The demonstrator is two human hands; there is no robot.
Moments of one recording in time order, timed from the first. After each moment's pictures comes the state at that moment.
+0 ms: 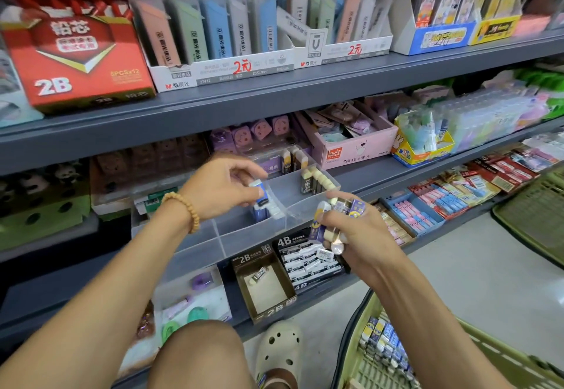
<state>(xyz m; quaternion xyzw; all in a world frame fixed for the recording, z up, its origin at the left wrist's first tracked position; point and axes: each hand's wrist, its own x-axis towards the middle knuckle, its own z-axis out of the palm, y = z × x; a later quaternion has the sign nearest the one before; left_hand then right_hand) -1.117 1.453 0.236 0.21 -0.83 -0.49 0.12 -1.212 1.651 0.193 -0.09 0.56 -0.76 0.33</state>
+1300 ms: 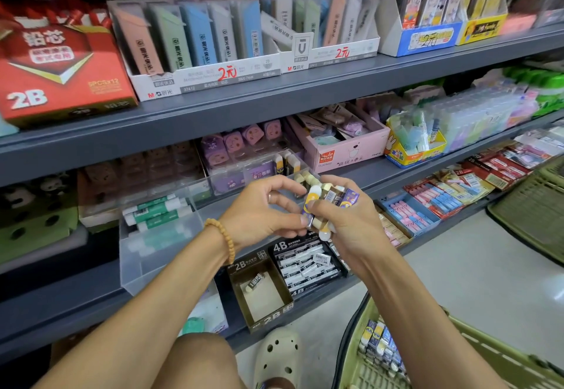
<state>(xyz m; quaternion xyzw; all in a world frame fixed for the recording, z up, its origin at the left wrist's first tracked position) -1.137 1.509 0.223 0.16 -0.73 -0.66 0.06 -1.225 1.639 0.194 -0.14 0.54 -0.78 0.26</state>
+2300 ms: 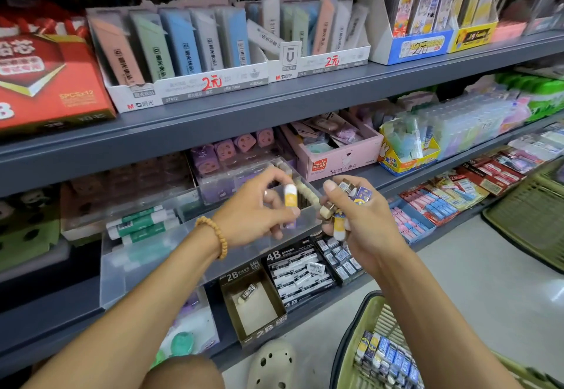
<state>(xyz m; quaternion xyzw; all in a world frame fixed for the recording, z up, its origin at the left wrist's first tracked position) -1.160 1.494 0.224 0.13 -0.83 -0.54 0.06 -1.250 1.656 0.206 -0.13 0.56 -0.77 0.26</state>
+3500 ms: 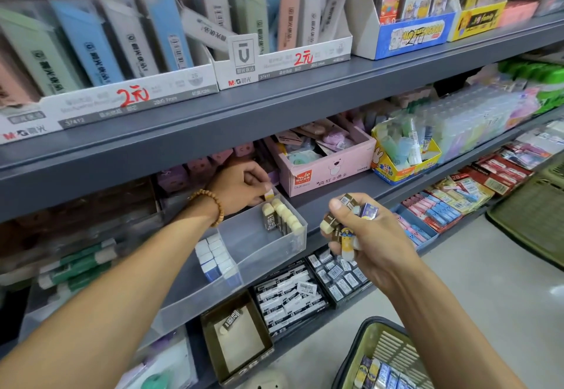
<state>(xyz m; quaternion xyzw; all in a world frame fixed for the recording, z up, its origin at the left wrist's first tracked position) -1.273 1.436 0.189 0.24 -0.83 -0.49 0.12 -1.314 1.666 0.185 -0.10 0.59 -0.75 0.30</state>
